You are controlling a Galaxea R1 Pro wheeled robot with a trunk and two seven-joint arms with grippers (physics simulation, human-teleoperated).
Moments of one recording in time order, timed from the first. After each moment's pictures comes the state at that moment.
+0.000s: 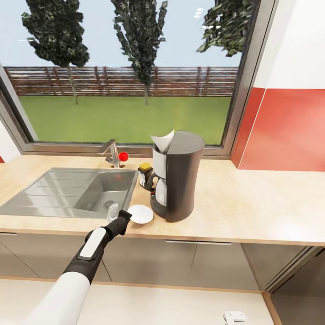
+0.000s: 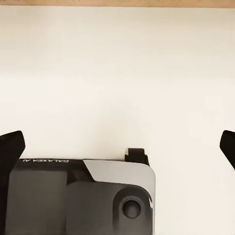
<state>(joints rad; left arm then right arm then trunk) -0.68 -0.07 0.09 -0.78 1.21 0.36 0.11 -0.48 -0.03 -0.21 -0.02 0.18 0.00 0.09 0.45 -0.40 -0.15</state>
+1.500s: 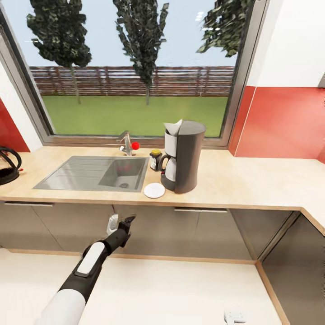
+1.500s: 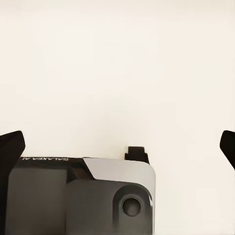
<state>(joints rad) -0.58 -0.06 0.07 -0.78 1.21 0.38 0.00 -0.47 -0.03 -0.21 -0.02 0.18 0.01 0.09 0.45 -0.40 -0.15</state>
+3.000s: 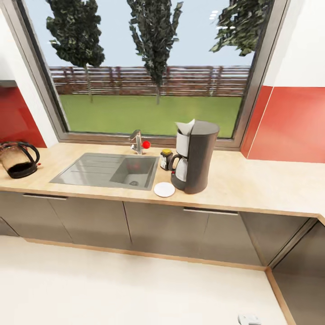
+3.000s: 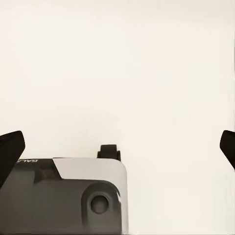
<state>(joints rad) -0.23 0.15 0.06 -0.29 0.19 -0.16 -0.20 -0.46 -0.10 -0.21 -0.03 0.18 0.00 0.09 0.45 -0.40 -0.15</state>
